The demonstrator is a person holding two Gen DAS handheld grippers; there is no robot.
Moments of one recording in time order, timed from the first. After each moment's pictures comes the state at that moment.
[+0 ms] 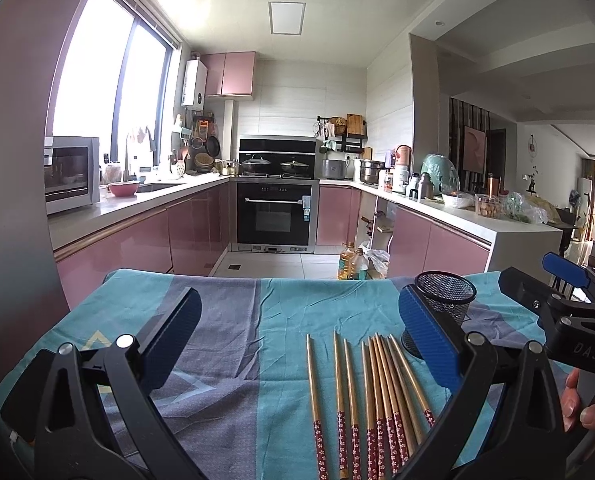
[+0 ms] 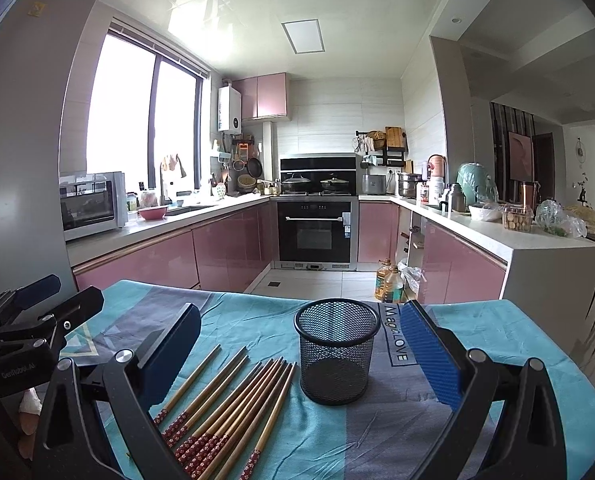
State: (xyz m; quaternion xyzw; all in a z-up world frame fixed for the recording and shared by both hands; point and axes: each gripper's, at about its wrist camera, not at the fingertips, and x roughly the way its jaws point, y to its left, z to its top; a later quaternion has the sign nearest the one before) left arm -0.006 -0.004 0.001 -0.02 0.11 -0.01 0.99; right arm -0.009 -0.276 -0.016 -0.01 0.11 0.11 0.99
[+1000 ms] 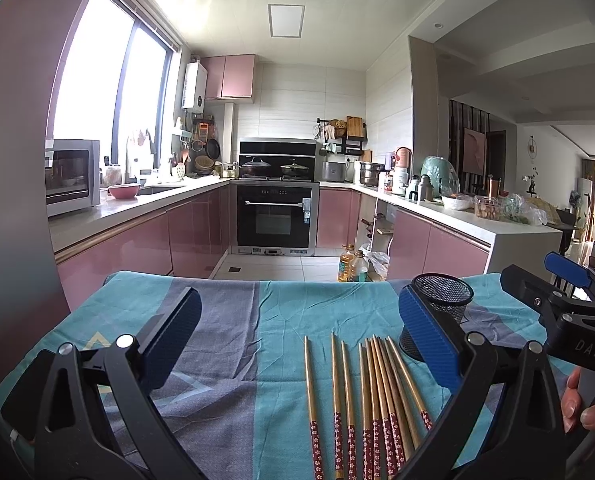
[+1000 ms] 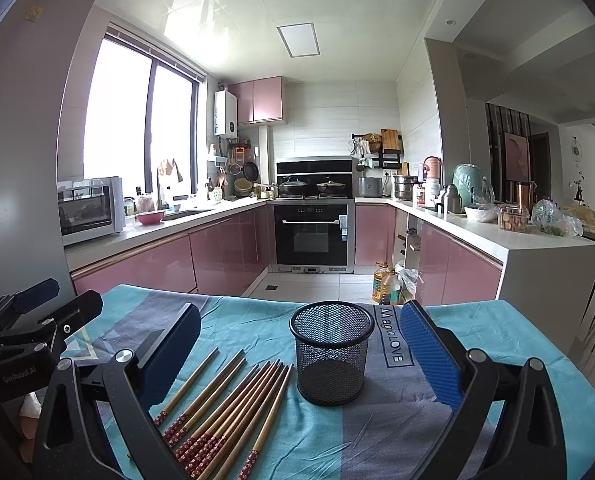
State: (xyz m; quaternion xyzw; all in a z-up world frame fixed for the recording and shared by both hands) left arm -0.010 -0.011 0.003 -0.01 0.11 -0.01 0.99; right arm -0.012 -0.276 -0.016 0.00 0.10 0.10 0.99
